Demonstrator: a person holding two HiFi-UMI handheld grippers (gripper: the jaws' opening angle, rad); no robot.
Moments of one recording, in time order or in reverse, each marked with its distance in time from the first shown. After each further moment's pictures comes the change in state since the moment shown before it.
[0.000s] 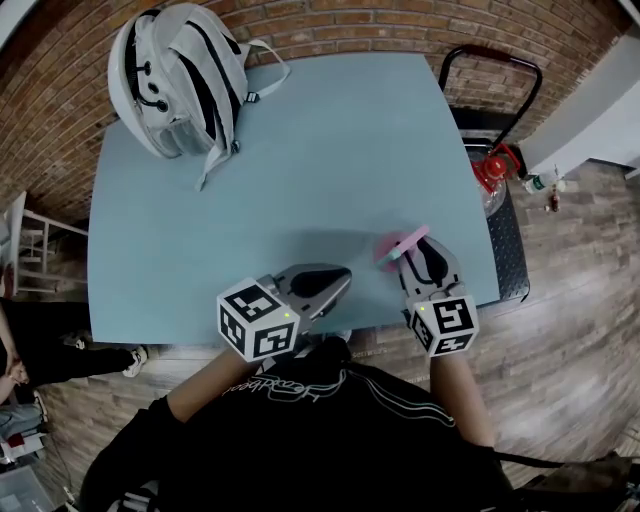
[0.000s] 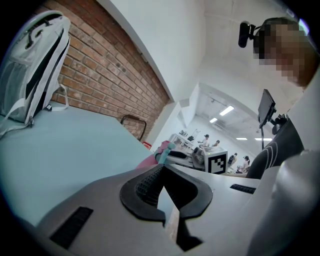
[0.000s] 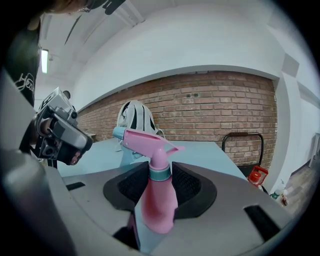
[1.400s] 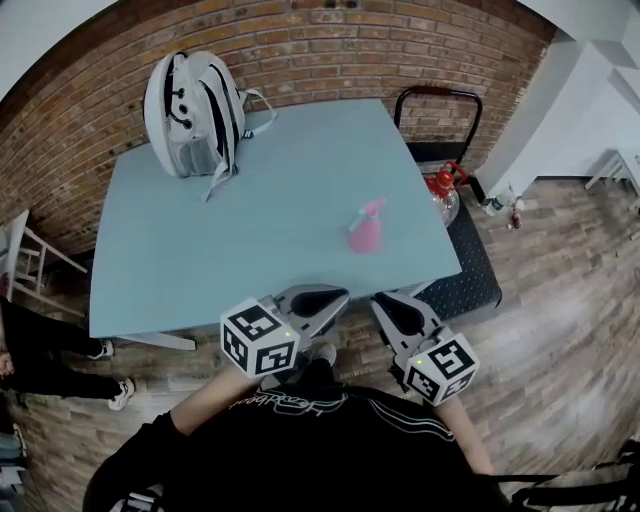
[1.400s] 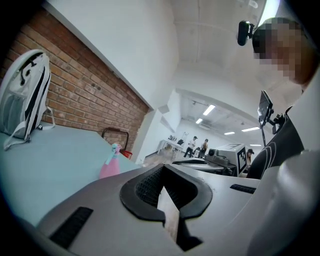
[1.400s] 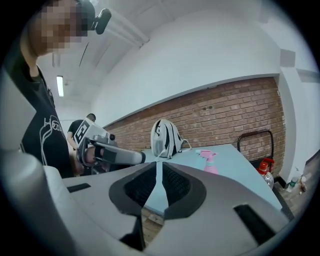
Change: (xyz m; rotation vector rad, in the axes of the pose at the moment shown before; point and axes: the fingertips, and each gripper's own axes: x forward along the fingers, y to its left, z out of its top) left arm -0.072 -0.161 -0.030 0.171 -0.103 -0.088; right arm -0.201 0.151 0.045 0.094 -0.100 0.203
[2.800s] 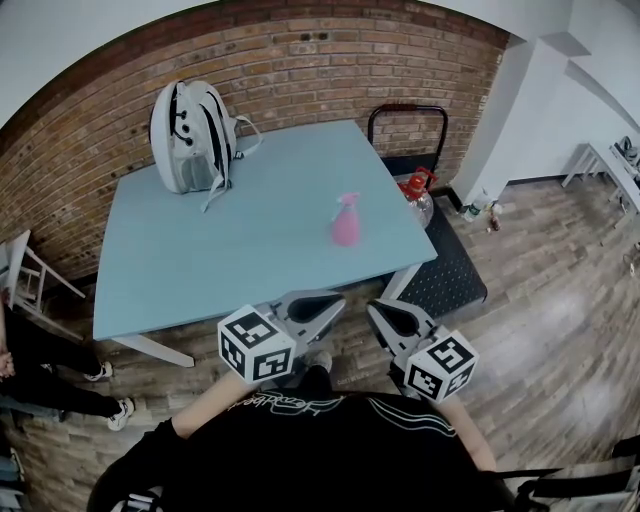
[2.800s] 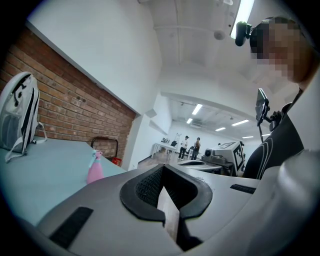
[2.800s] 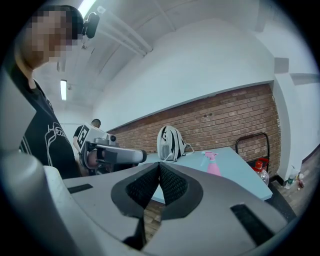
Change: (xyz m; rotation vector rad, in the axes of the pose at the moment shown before) left arm -0.041 -0.111 -0.005 0.127 -0.045 -0.064; right arm -0.090 0.073 0.007 0.005 -0.057 -0.011
